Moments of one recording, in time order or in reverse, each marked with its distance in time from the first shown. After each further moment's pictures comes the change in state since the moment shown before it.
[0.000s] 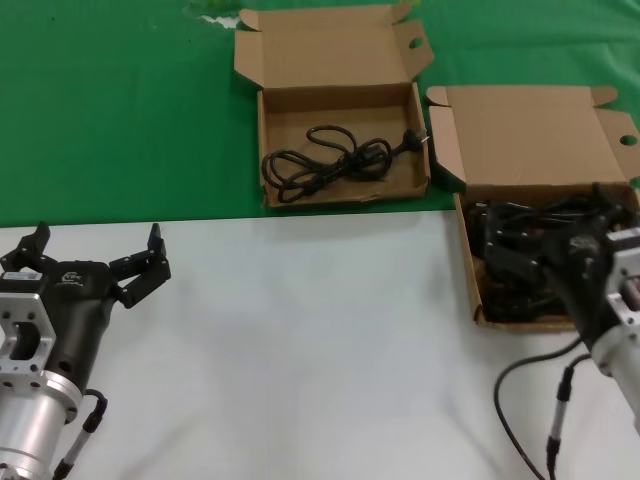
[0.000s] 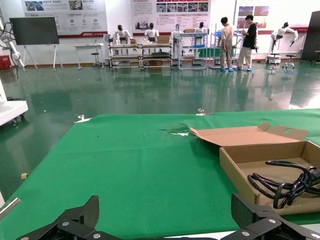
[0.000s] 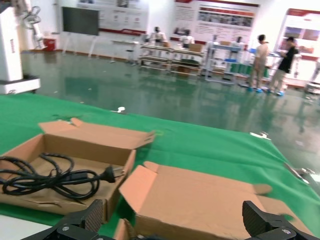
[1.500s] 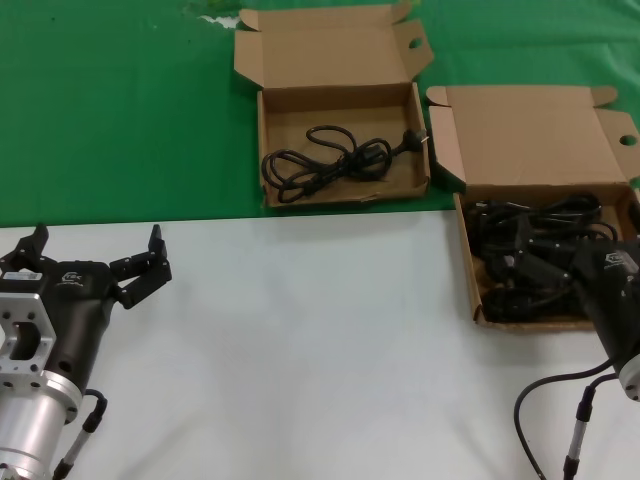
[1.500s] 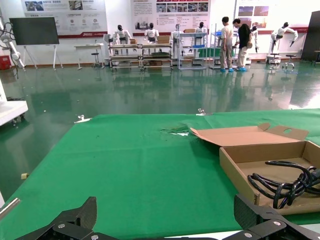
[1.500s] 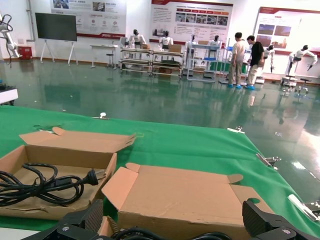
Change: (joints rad) left arm 0.000 0.000 0.000 0.000 0.000 0.000 0.000; right arm -0.128 0.011 0.055 0.135 -0.027 0.056 0.108
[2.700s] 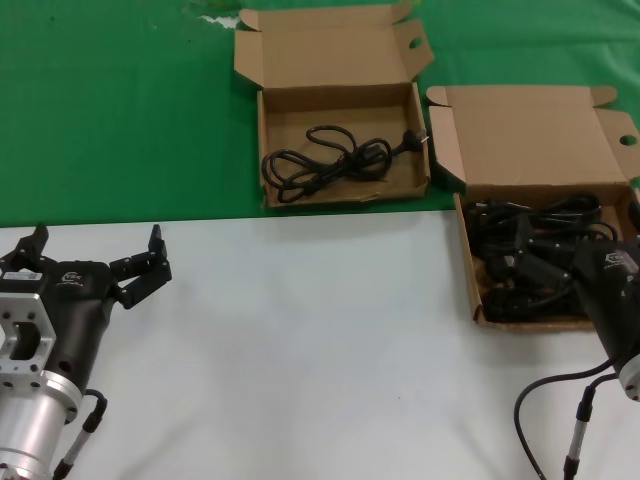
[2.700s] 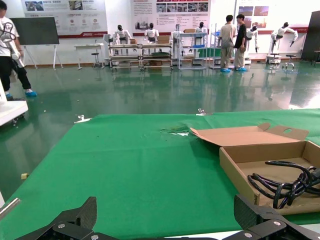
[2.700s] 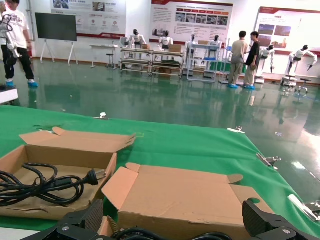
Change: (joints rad) left arm 0.000 0.000 0.000 0.000 0.000 0.000 0.000; right arm 0.000 0.000 0.000 0.000 0.000 0.000 0.000
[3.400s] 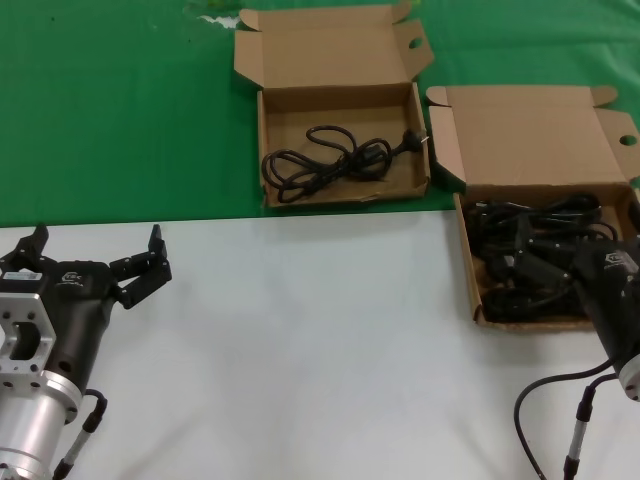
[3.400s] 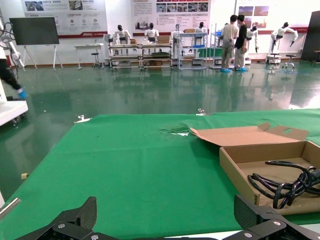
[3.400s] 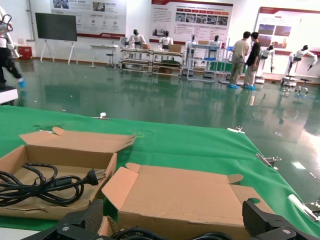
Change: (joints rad) left arm 0.000 0.000 0.000 0.000 0.000 0.000 0.000; right arm 0.000 0.000 0.000 0.000 0.000 0.000 0.000
